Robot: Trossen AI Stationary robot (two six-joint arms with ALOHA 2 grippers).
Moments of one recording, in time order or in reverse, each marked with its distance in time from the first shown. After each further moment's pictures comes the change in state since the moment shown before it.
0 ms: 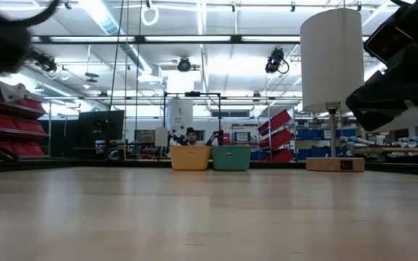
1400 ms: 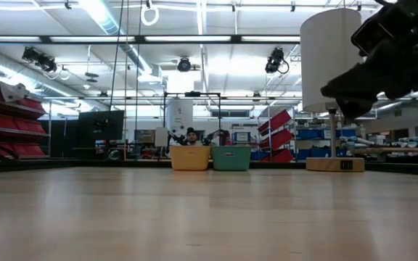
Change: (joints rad) left arm -0.158 0.271 0.240 -0.028 0.381 -0.425; right arm -0.115 0.000 0.001 0.105 -0.026 -0.131
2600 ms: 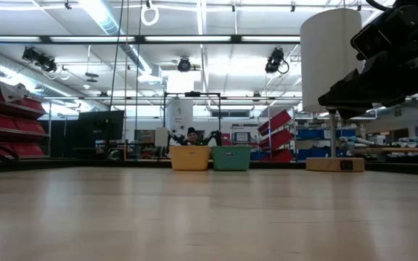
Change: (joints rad) left arm -0.005 0.191 0.226 -0.347 0.168 -0.034; right arm -0.021 0.016 -0.001 -0.038 0.005 -0.121
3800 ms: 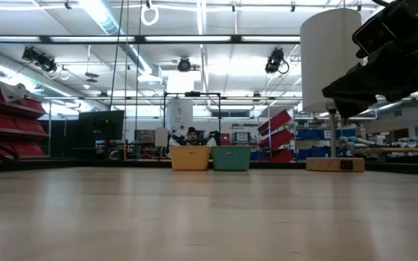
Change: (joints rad) left arm 0.034 0.075 0.178 -0.390 -0.216 0.100; right arm 0.003 0.000 0.001 0.032 -0.068 0.037
